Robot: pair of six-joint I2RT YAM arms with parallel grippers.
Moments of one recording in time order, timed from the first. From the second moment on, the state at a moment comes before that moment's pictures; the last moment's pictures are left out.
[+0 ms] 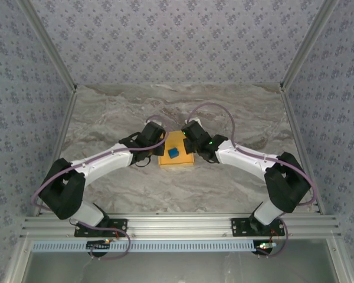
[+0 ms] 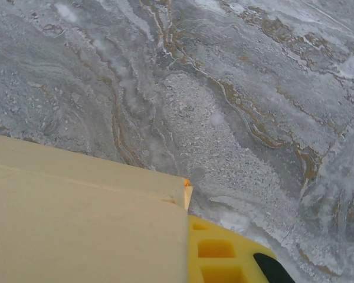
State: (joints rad) left arm -0.73 1.49 0.95 -0.34 -0.24 -0.49; right arm 0.78 1.58 1.06 -0.37 0.36 0.38
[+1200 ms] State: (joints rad) left arm -0.87 1.43 0.70 -0.01 -0.48 -0.58; right arm 0.85 1.51 0.85 -0.11 0.45 0.60
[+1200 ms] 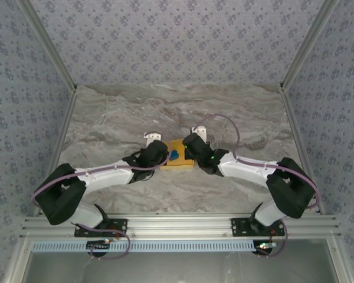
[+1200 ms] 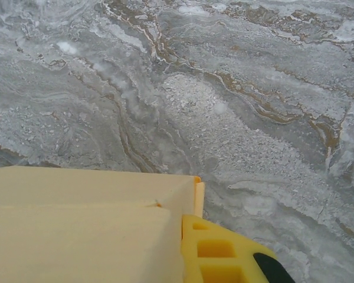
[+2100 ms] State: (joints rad) left arm -0.95 1.39 0.56 0.13 -0.59 -0.57; right arm 0.95 1.46 0.72 0.00 0.57 0.70
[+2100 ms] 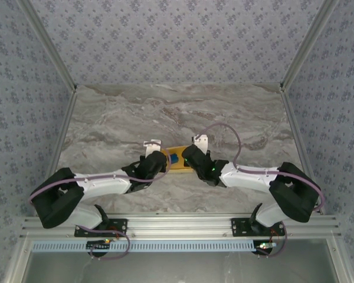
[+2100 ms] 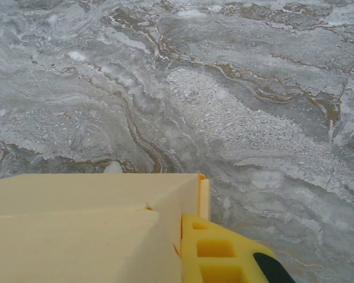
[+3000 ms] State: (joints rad) left arm -0.99 1.40 0.53 0.19 -0.67 -0.51; right arm 1.00 1.39 0.63 0.03 0.62 0.72
